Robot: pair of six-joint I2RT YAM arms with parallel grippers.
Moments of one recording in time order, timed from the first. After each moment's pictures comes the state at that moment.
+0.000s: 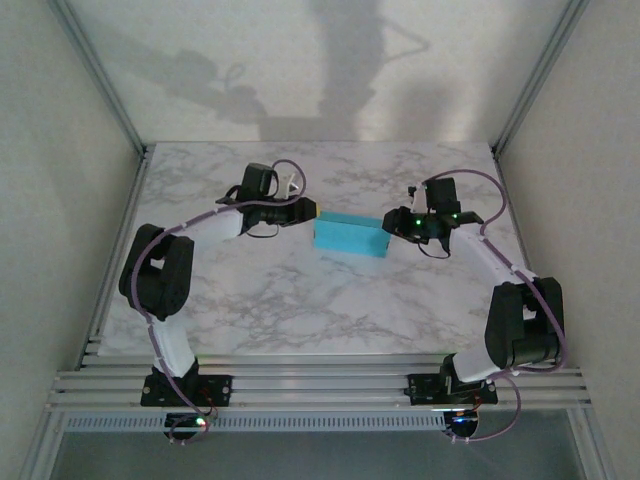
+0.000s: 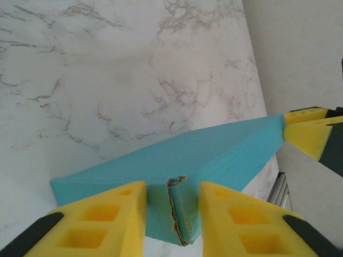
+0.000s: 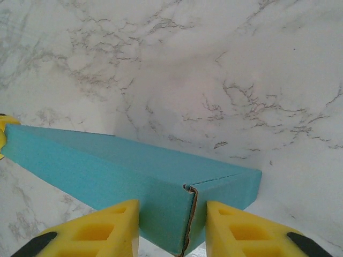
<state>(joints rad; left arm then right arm) -0.36 1.87 1.25 -0.08 0.72 -0.56 0.20 1.48 1.02 -0.43 -0.43 0.43</state>
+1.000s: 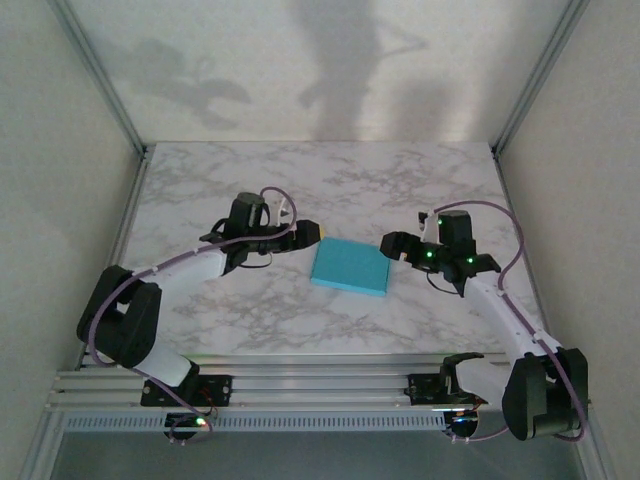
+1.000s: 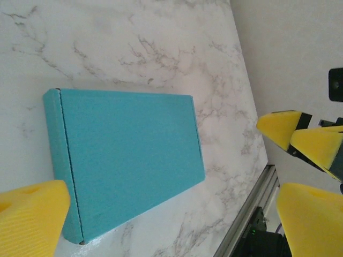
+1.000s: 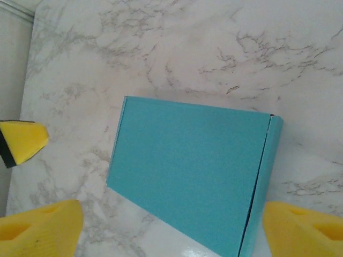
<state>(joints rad) -0.44 1.53 0.88 0.05 0.60 -0.68 0.20 1.12 0.72 -0.40 -0.47 0.48</state>
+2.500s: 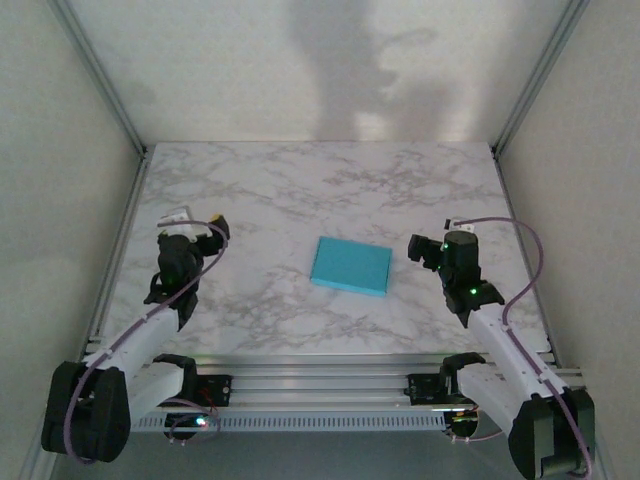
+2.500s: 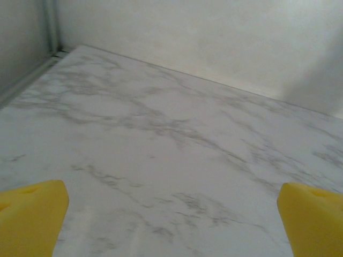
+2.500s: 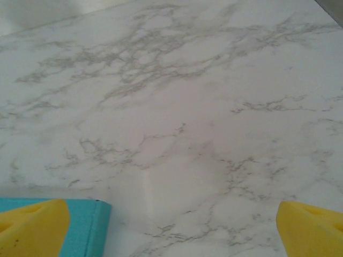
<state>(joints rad) -0.09 1.02 0.36 0.44 -0.23 -0.29 0.22 0.91 0.52 -0.18 0.21 0.31</state>
